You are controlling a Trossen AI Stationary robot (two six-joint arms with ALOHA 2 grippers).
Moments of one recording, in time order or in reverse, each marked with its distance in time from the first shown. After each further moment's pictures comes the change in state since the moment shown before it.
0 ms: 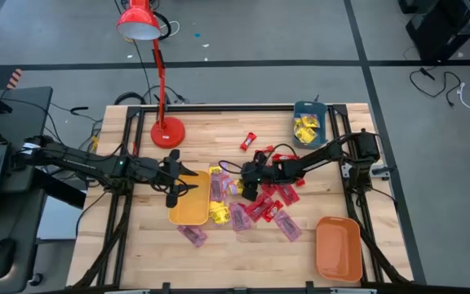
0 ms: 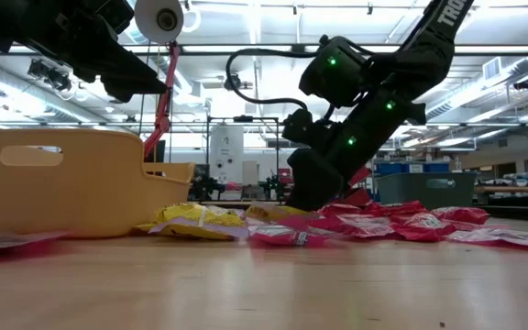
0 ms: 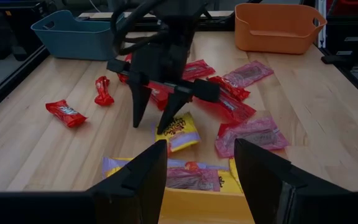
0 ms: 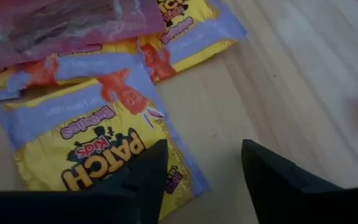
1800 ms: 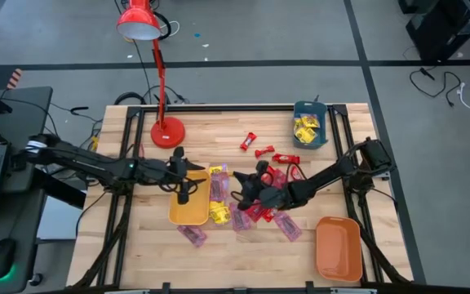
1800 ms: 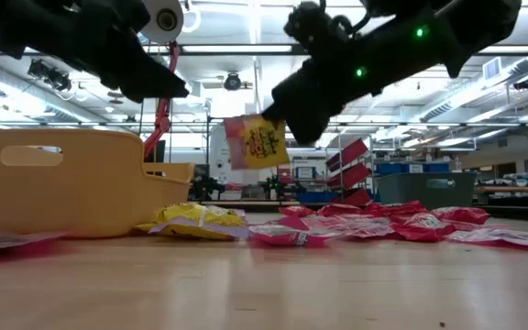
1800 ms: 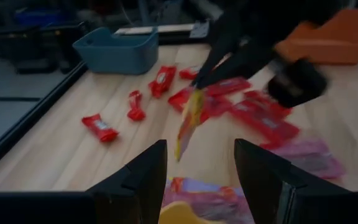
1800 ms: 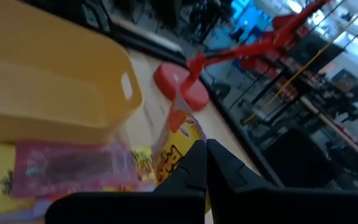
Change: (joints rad) left arm 0.003 0.161 0.000 0.200 -0.145 0.049; right arm 0.289 -0.060 -0.002 0.463 0.620 -0.544
